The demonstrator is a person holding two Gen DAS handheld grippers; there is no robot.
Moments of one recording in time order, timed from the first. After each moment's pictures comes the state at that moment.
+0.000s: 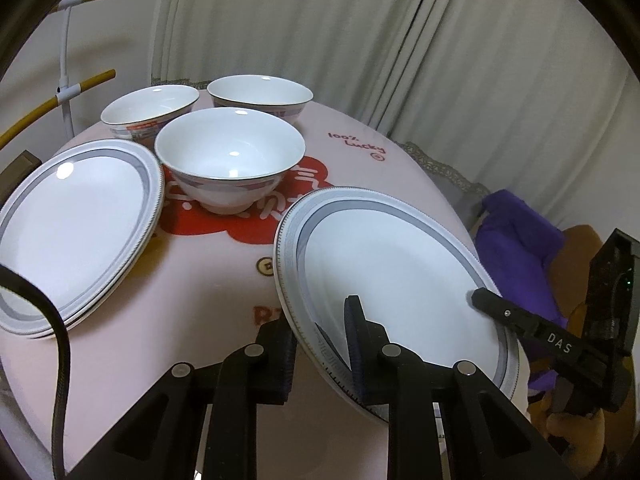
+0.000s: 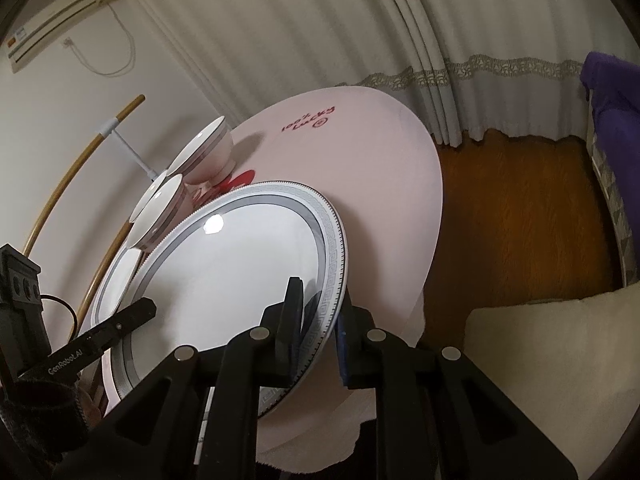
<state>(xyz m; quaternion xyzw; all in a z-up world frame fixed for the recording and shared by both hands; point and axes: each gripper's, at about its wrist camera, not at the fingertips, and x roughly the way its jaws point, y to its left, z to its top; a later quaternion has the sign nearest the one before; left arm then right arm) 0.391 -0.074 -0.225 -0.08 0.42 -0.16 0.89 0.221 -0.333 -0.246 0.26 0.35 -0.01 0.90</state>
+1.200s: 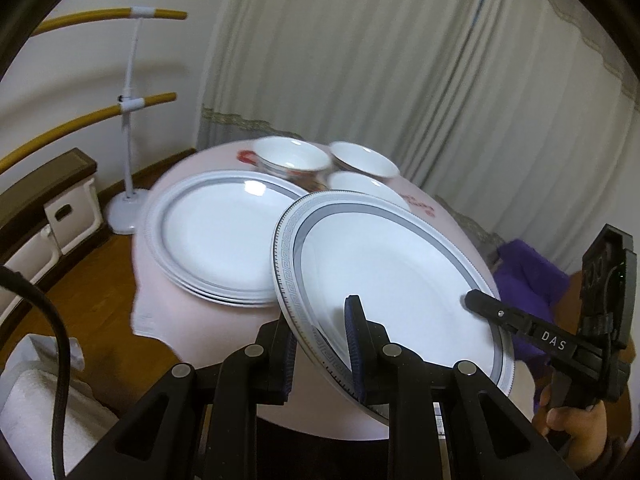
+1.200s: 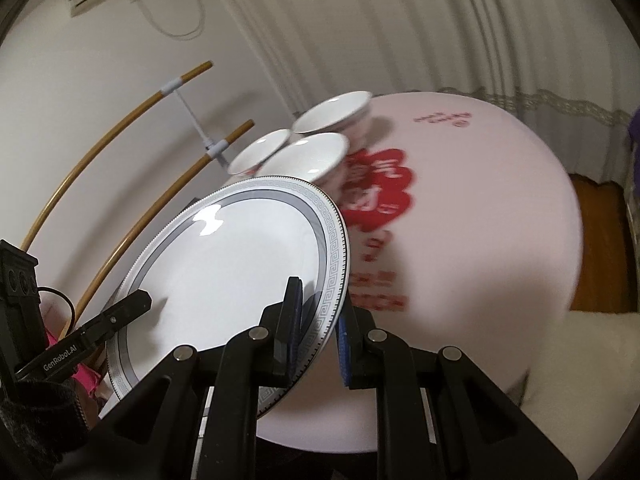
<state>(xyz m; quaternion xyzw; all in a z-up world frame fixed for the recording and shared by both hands) 0.280 0.090 -0.174 -0.13 0.35 -0.10 0.92 0.228 -0.185 -0.203 0.19 0.34 0.07 0.92</state>
